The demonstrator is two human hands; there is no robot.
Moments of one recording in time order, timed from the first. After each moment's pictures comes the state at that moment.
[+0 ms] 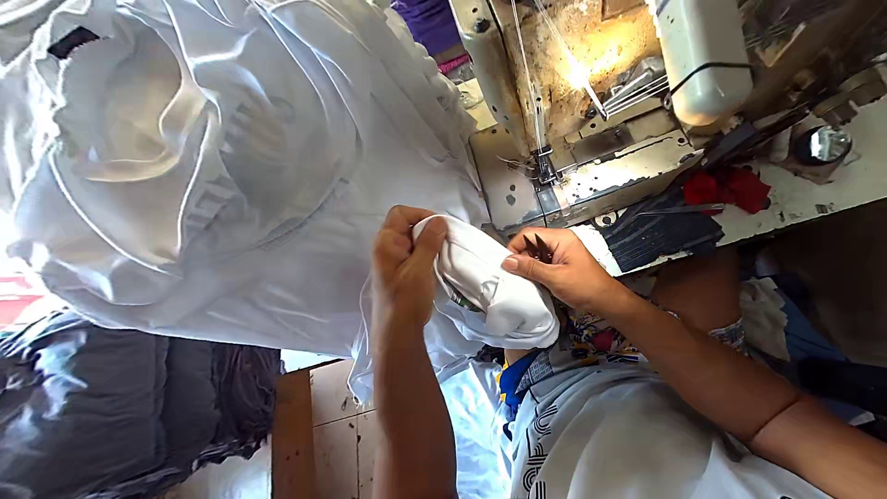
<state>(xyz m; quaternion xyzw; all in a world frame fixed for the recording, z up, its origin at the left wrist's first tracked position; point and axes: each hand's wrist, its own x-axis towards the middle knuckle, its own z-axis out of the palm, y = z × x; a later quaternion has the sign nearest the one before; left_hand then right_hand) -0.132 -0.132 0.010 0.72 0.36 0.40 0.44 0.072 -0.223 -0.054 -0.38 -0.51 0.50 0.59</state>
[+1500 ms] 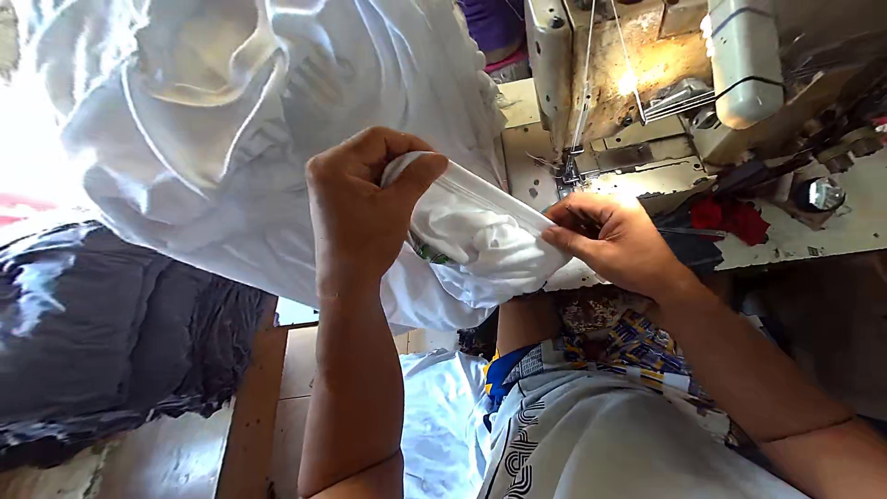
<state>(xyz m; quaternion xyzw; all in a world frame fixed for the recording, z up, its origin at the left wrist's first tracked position) -0.157 -0.117 0.073 0.81 0.33 0.43 0.21 0.104 -0.237 0.009 -0.47 -0.67 0.31 0.48</state>
